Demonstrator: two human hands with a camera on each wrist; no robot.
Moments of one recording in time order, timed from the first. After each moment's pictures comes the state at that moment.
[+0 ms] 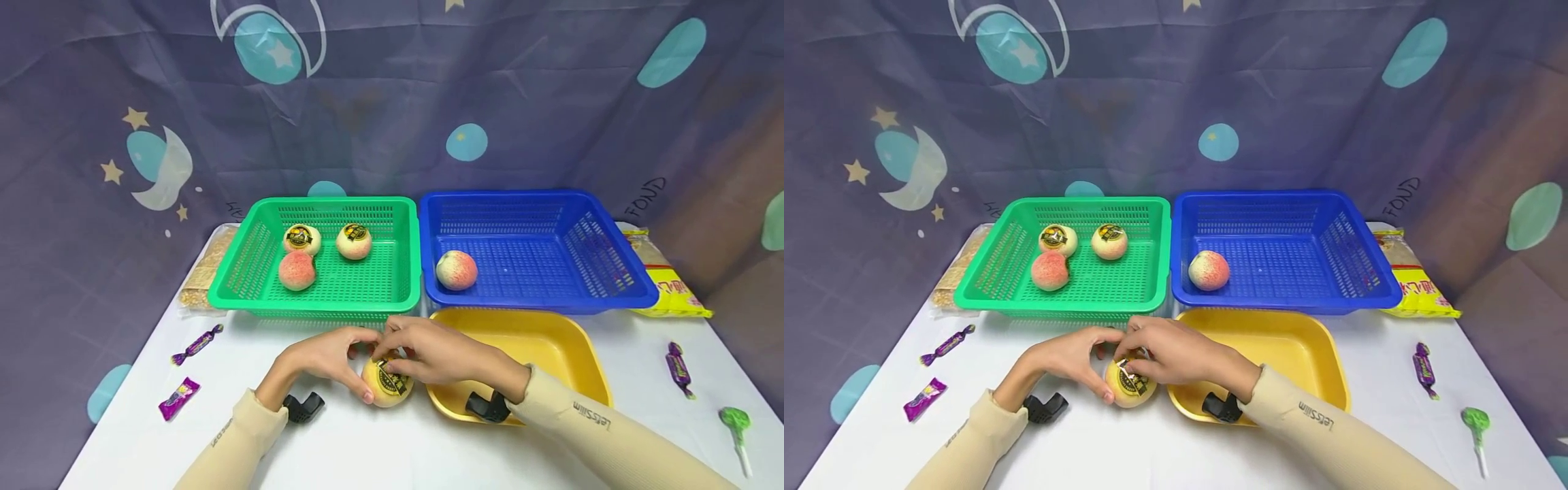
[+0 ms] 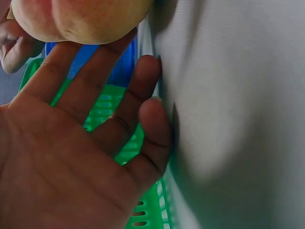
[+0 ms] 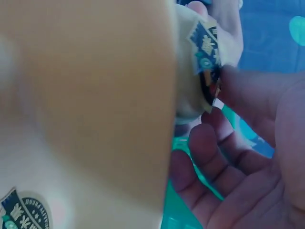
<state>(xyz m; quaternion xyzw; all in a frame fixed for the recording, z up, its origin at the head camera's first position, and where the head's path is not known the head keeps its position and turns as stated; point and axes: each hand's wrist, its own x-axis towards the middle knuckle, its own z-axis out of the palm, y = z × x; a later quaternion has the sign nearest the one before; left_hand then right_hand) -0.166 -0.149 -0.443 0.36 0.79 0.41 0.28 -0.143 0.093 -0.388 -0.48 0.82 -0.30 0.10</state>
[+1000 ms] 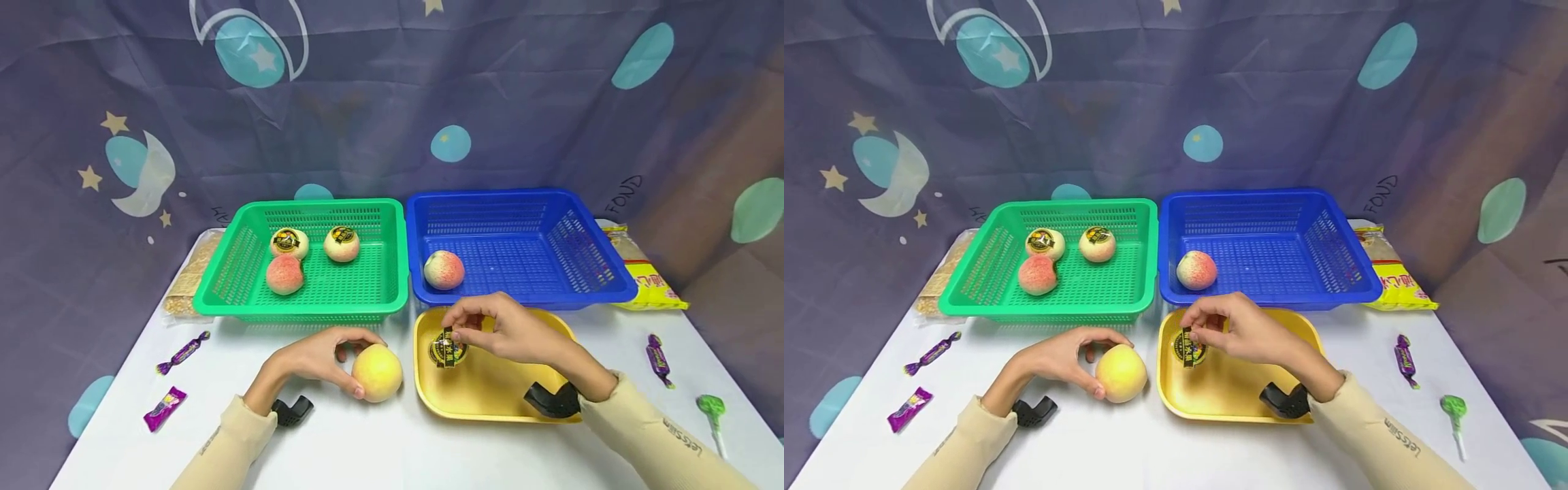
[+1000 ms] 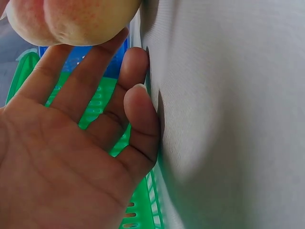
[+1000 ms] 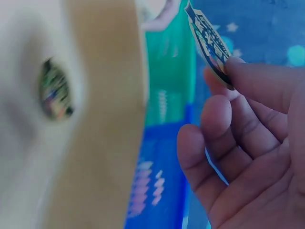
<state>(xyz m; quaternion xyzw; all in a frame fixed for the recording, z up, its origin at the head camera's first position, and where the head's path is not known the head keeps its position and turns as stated) -0.167 -0.154 -0.447 0.33 0.79 0.43 0.28 -0.138 0.191 -0.365 -0.34 0.84 -0.41 0.09</state>
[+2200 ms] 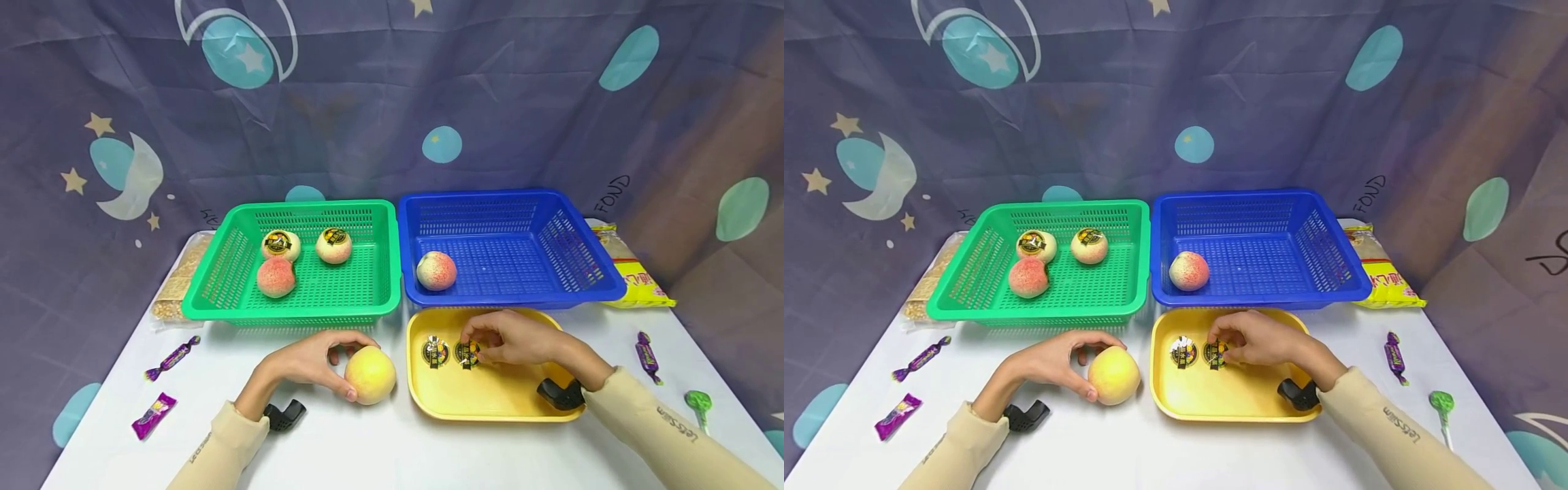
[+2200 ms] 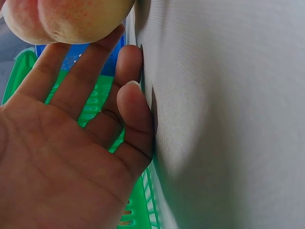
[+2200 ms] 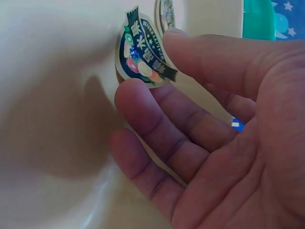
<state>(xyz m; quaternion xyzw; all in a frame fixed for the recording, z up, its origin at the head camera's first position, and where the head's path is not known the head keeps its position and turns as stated) -0.166 -0.155 -0.448 0.32 0.79 0.43 0.27 -0.151 0.240 -0.404 -0.33 0.87 -0.31 0.20</state>
